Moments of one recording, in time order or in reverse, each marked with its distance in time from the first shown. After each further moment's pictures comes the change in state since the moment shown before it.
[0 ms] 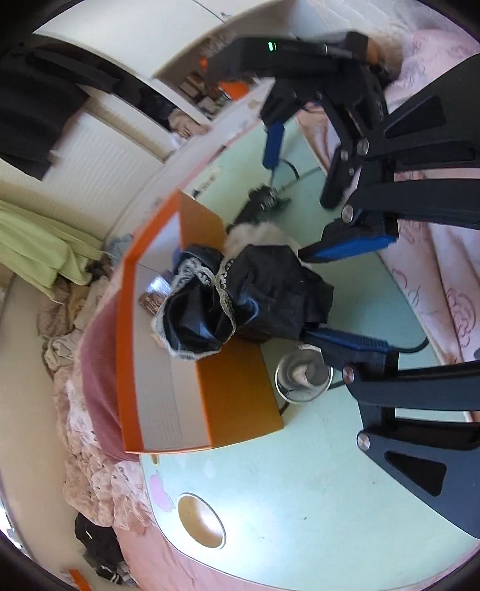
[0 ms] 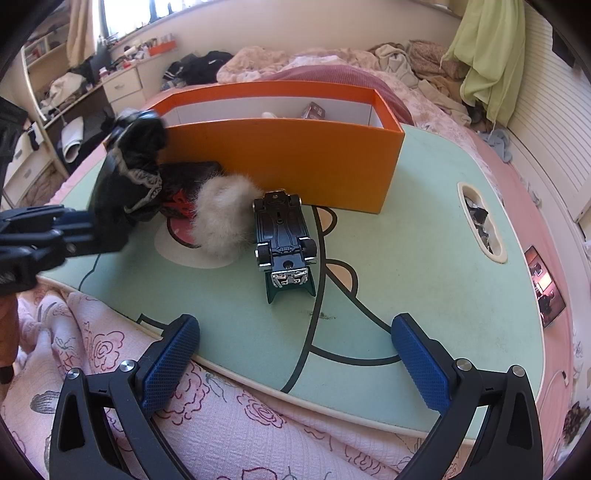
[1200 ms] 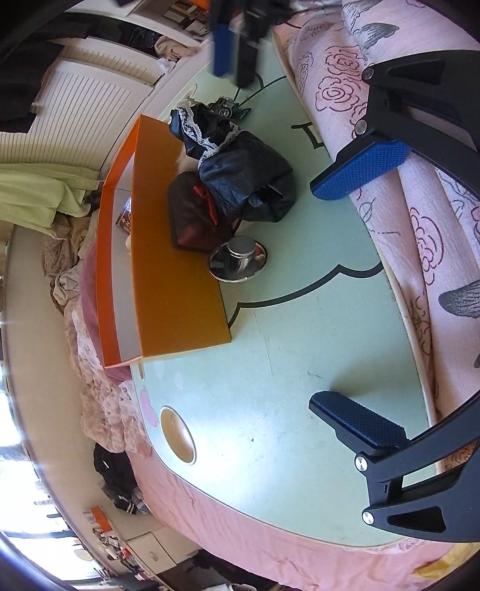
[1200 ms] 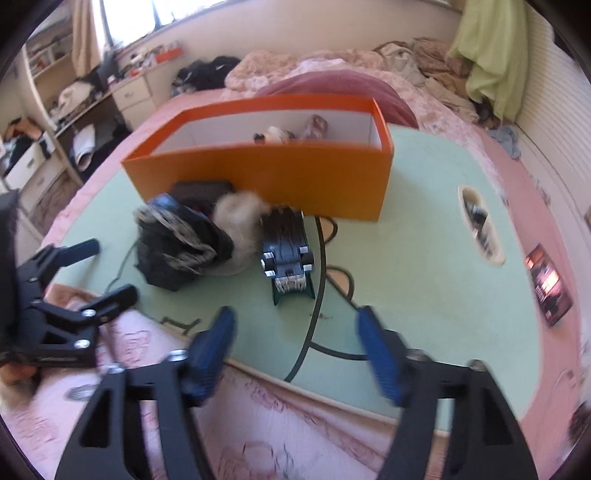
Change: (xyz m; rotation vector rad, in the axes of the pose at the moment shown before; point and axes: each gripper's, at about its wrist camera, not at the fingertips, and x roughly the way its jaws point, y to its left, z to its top) left arm 0.008 -0.001 -0.053 0.017 -0.025 0.400; right arm -0.043 -0.007 0.032 -0.019 -0.033 0.057
